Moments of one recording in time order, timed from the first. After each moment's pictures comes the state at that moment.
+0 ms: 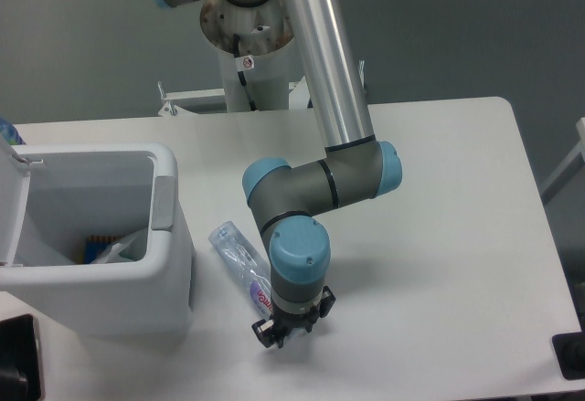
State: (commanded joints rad) arm 2.31 -2.28 -1.45 -0.85 1.50 -0.19
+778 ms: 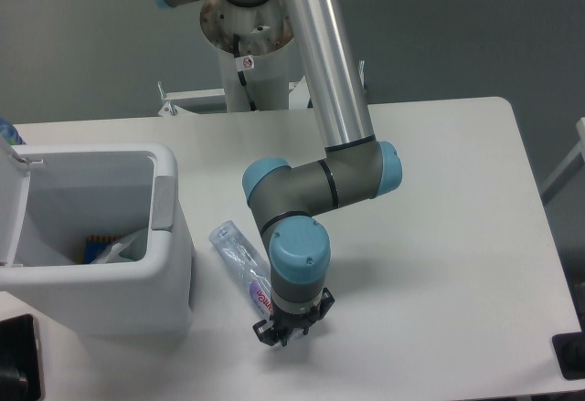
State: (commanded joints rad) arm 2.31 -2.28 -1.45 -0.85 1.50 -0.19
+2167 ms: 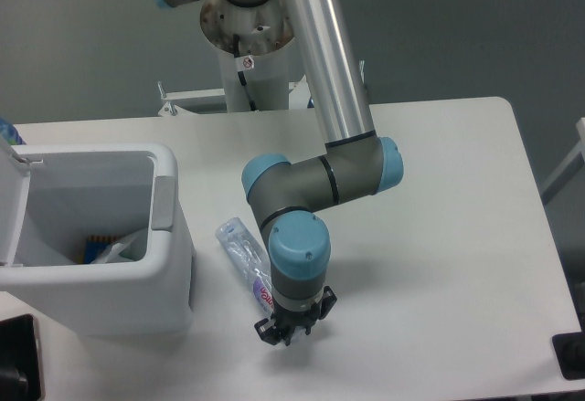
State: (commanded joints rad) arm 2.32 -2.22 -1.42 -0.85 1.51 -0.17
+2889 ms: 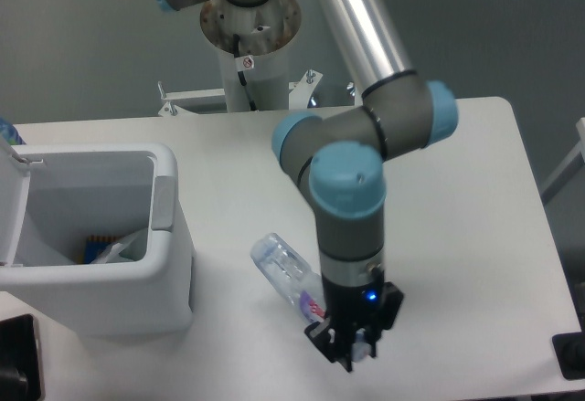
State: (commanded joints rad) arm 2.38 -2.14 -1.15 -0.75 1.50 -0.16
